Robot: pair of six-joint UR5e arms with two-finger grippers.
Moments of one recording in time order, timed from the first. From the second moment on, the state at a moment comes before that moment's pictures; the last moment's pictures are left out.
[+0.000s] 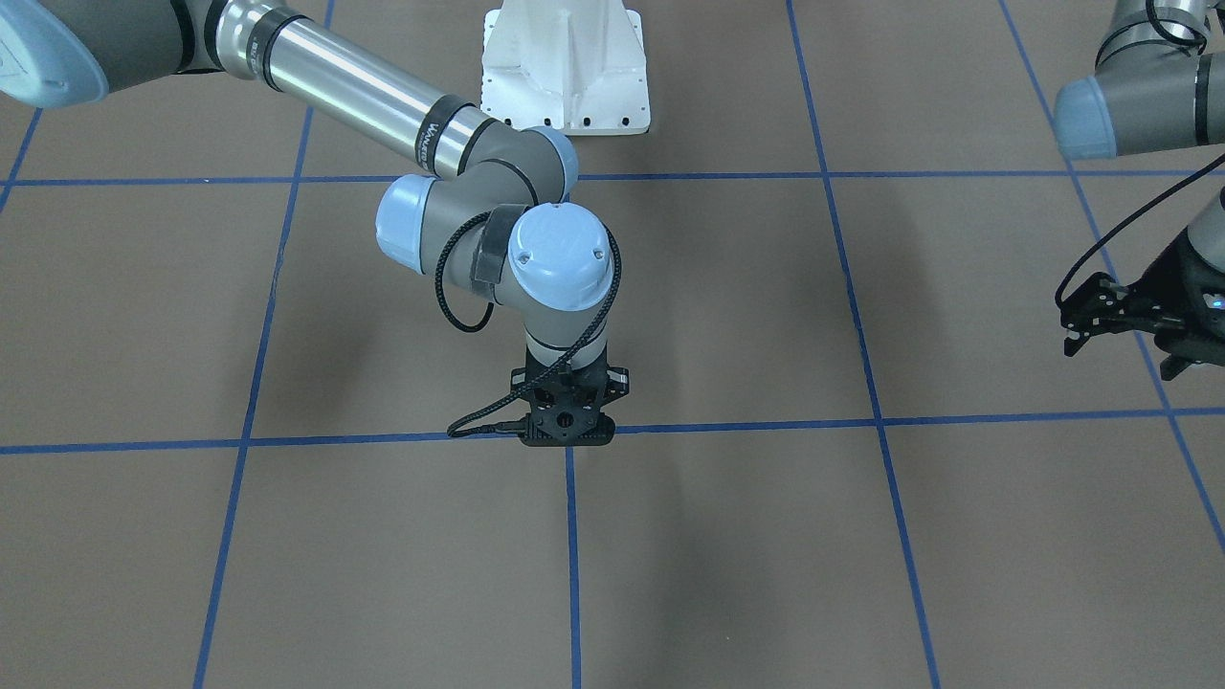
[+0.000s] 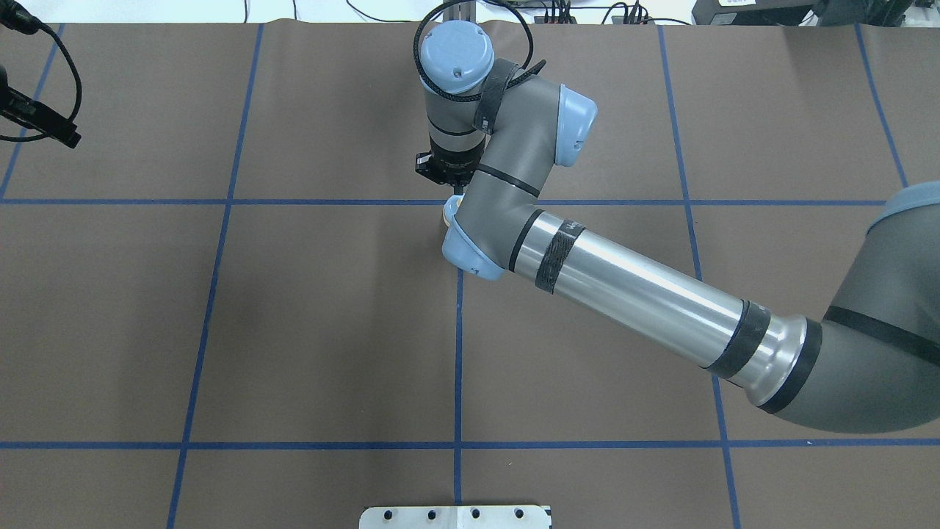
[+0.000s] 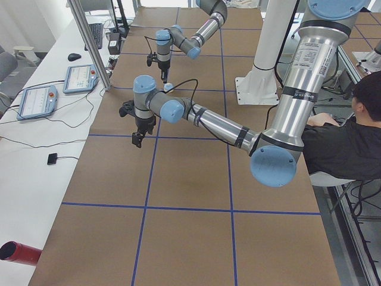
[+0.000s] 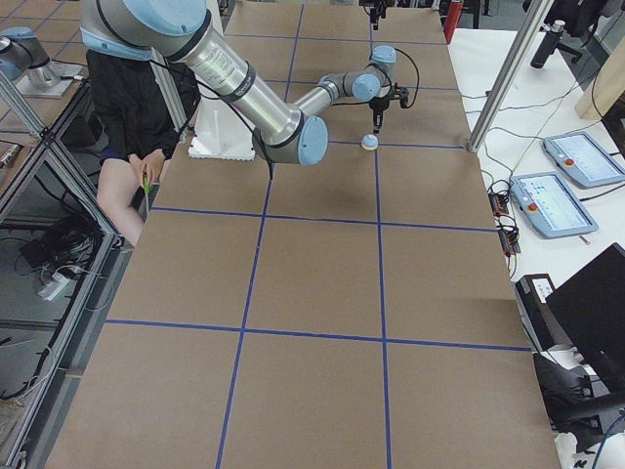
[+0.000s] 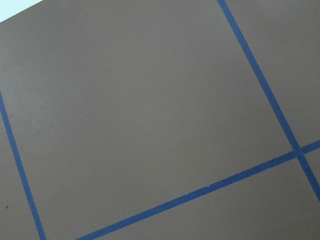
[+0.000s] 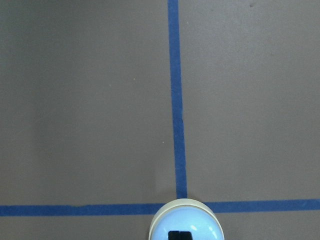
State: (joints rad) left arm -1.20 -1.83 -1.71 -1.67 -2.14 -0.18; right arm 0.66 -0.50 1.04 -1.41 1.95 1.13
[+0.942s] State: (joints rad) left arm -1.20 -1.83 -1.71 -1.67 -2.14 -0.18; right arm 0.64 -0.51 1.03 -1.41 1.96 1.13
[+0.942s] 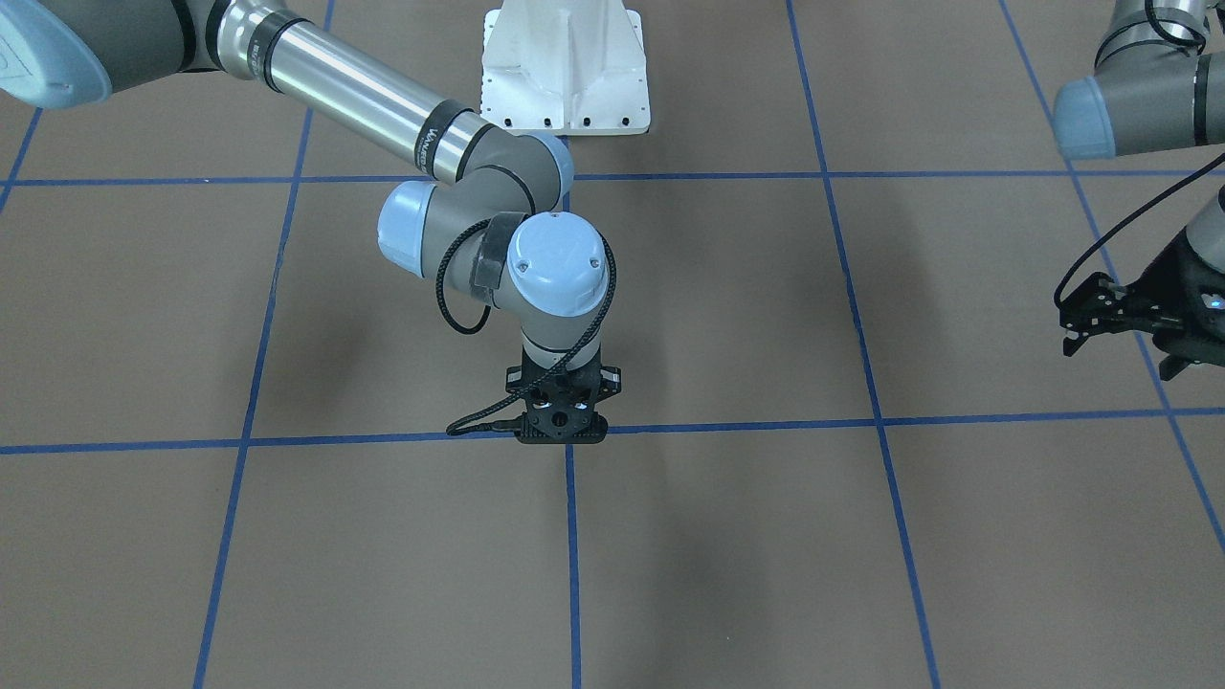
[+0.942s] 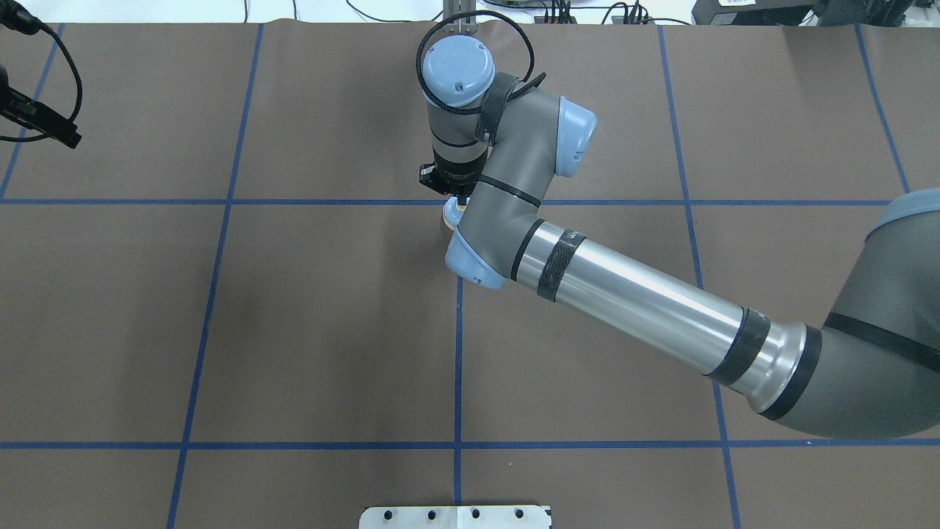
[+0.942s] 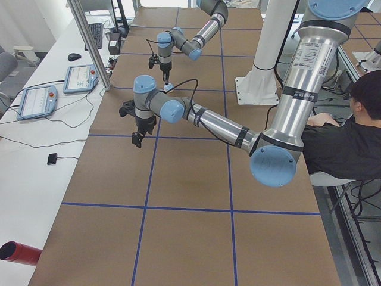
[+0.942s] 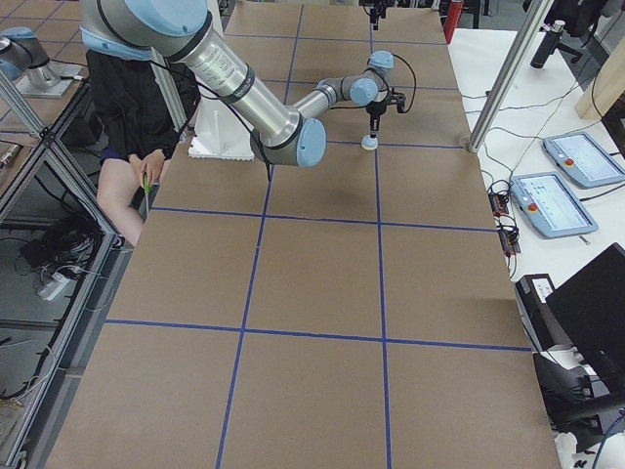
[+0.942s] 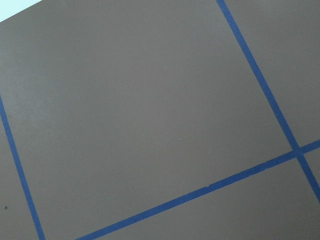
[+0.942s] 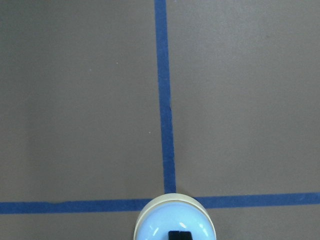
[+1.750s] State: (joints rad) left arm -1.20 -1.83 -1.70 -1.67 -2.14 -0.18; right arm 0.72 -0.55 1.20 -1.48 2.01 1.12
